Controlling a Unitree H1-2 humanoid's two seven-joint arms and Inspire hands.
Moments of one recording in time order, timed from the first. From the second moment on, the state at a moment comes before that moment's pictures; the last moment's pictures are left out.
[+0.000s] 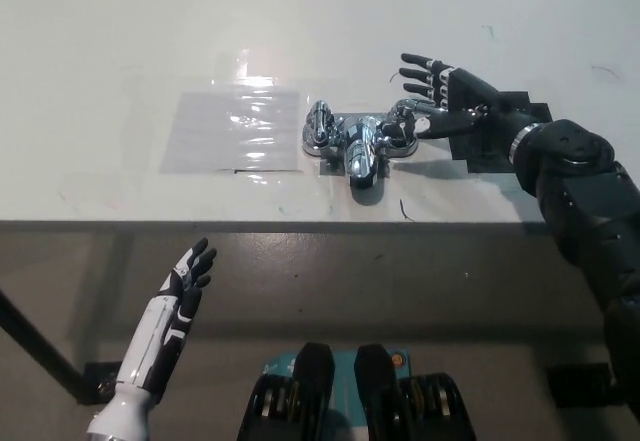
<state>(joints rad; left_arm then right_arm) 0.00 0.14 -0.05 -0.11 0.11 -0.15 -0.07 -1.09 -0.18 0.00 1.27 0.10 -0.12 0.47</state>
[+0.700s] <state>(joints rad) -0.01 0.14 -0.05 -0.11 0.11 -0.15 -0.07 -0.89 -0.06 -0.03 0.80 0.11 -0.05 0.39</state>
